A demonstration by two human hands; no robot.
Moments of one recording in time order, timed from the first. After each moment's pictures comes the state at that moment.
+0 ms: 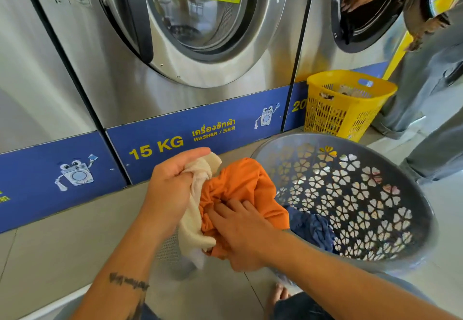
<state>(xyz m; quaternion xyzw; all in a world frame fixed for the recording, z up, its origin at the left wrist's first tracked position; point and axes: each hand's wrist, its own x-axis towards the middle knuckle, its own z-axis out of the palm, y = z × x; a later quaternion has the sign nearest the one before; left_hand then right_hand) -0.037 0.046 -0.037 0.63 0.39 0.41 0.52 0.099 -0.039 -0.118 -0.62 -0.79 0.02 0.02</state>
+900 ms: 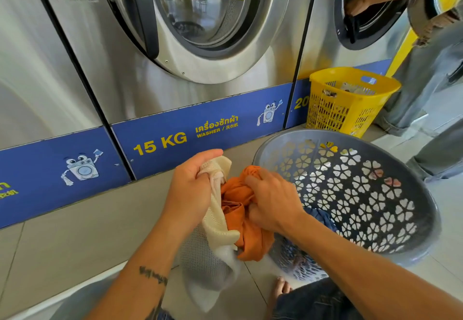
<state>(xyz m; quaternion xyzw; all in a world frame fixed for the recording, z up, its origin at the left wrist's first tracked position) -0.028 0.037 -0.055 0.69 0.40 0.39 0.47 0.135 -0.035 -0.097 -0.78 -0.62 -0.02 0.12</state>
